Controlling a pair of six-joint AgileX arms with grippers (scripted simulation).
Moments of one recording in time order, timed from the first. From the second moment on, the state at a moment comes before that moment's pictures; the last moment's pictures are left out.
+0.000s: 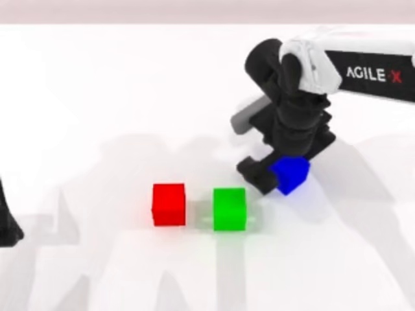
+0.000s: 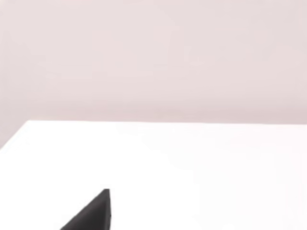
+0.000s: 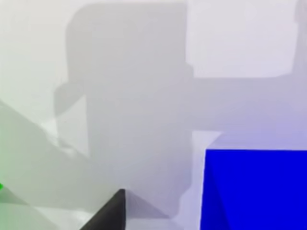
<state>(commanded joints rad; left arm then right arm) 0.02 0.00 0.00 0.00 0.00 0.00 0.51 2.30 1.68 -0.94 0.00 -0.19</state>
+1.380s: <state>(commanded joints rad) 0.02 0.00 0.00 0.00 0.00 0.00 0.52 2.23 1.82 -1.15 0.00 -0.19</state>
